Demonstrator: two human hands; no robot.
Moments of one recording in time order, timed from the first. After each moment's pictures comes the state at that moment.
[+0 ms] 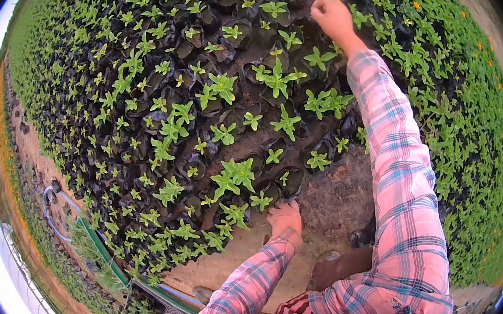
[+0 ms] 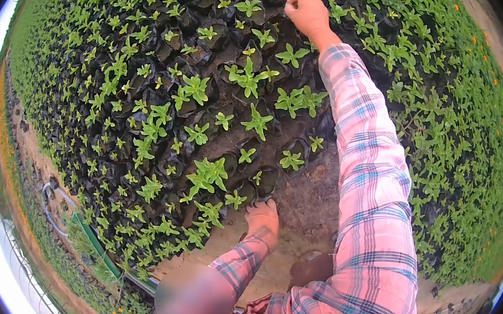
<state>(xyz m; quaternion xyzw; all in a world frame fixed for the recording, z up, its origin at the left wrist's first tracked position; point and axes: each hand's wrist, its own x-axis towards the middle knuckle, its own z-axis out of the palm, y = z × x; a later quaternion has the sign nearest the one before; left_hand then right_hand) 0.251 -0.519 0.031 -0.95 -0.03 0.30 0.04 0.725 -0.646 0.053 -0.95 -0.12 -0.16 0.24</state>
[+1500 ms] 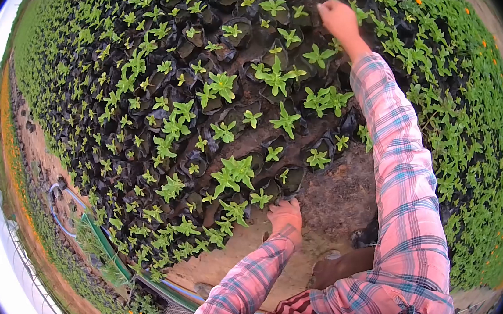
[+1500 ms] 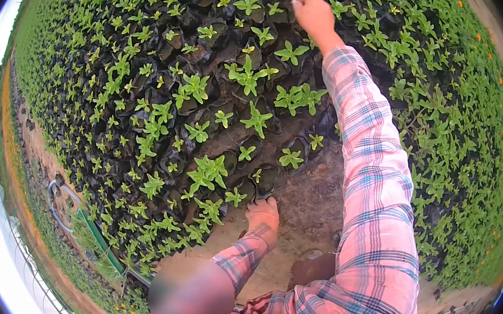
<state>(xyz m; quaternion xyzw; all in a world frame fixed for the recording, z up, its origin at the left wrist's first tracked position) 0.252 -0.518 0.029 -0.95 -0.02 0.30 0.05 0.722 -0.657 0.046 -0.94 0.01 -0.09 0.34</state>
